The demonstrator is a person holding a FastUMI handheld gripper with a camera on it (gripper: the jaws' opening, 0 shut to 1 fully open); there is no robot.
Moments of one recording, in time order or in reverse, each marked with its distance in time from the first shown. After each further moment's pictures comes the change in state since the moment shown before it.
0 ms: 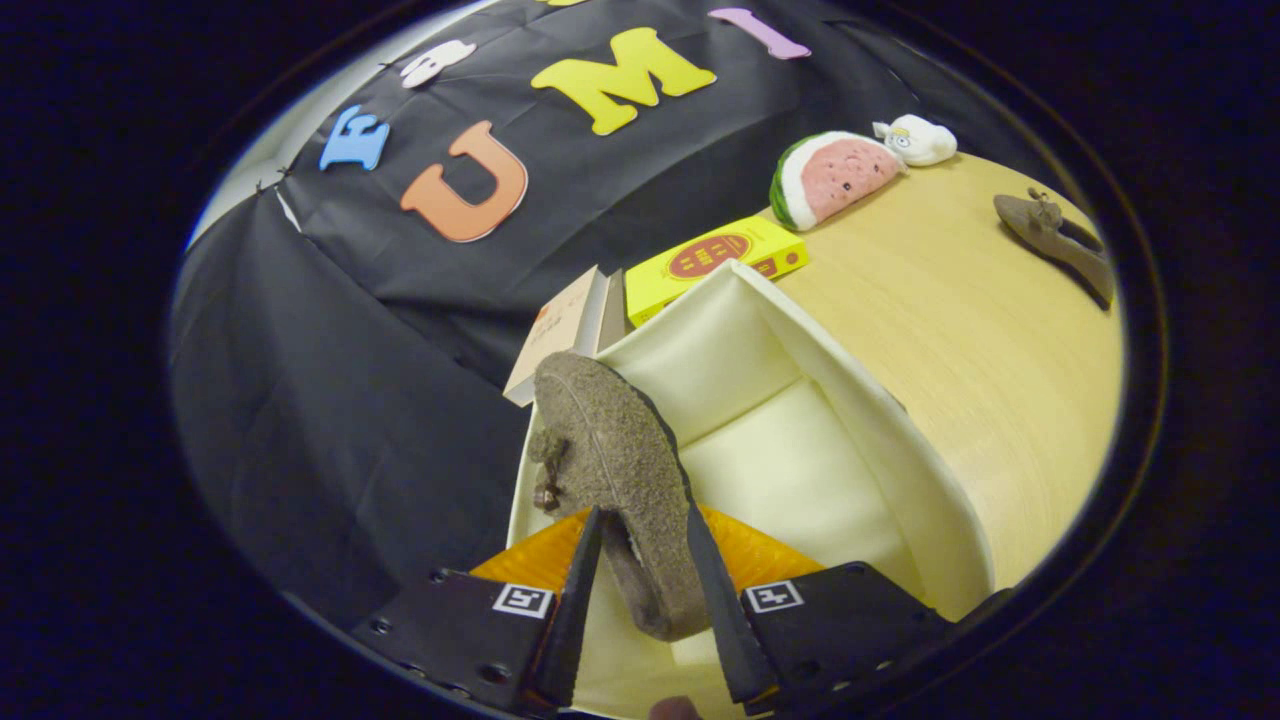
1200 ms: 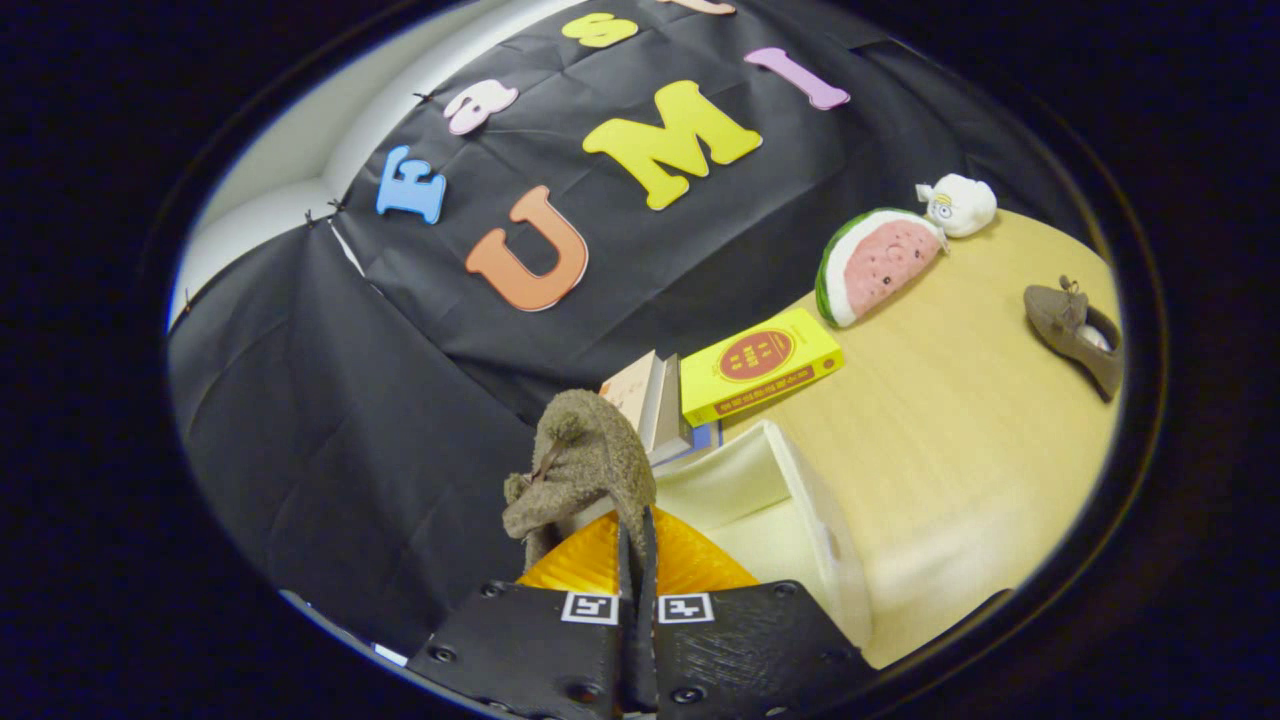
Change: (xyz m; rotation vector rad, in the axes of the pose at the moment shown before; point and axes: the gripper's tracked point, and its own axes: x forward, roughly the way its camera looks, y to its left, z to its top) arm -0.065 0.021 0.082 -0.005 -0.158 0.111
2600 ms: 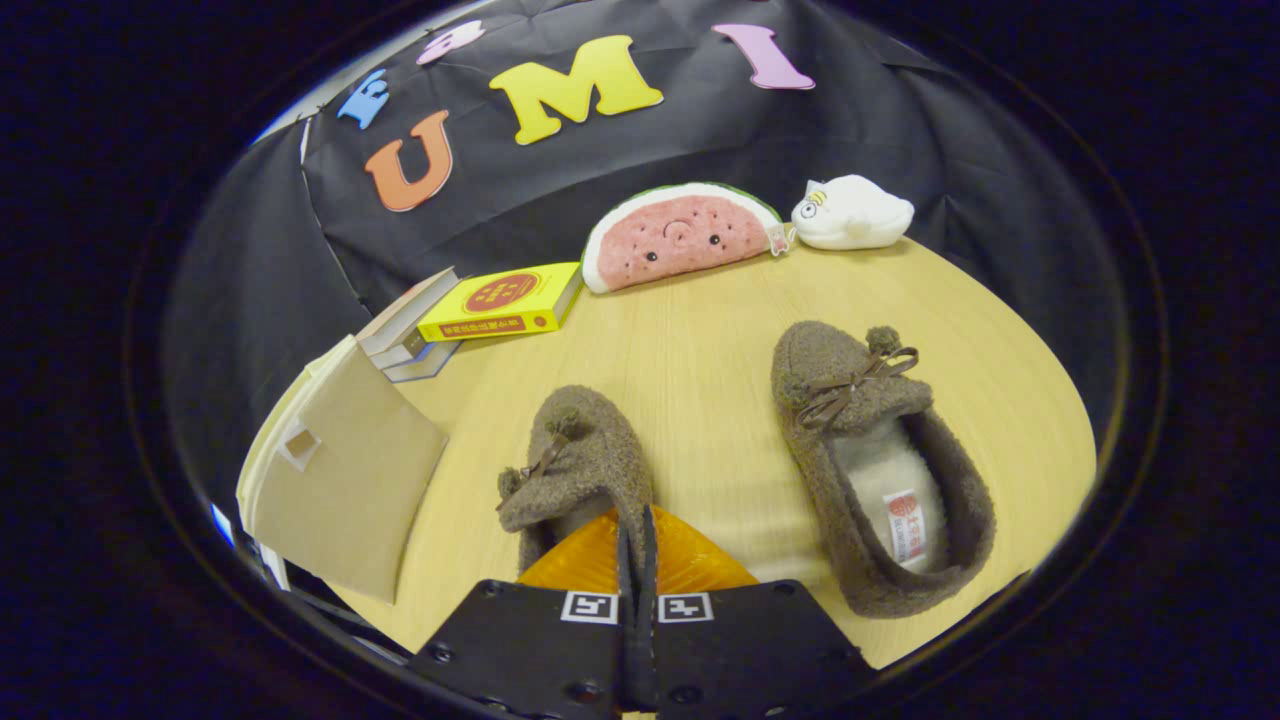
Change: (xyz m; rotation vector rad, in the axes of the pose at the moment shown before) arm -0.062 -0.360 0.084 -0.334 0.174 -0.285
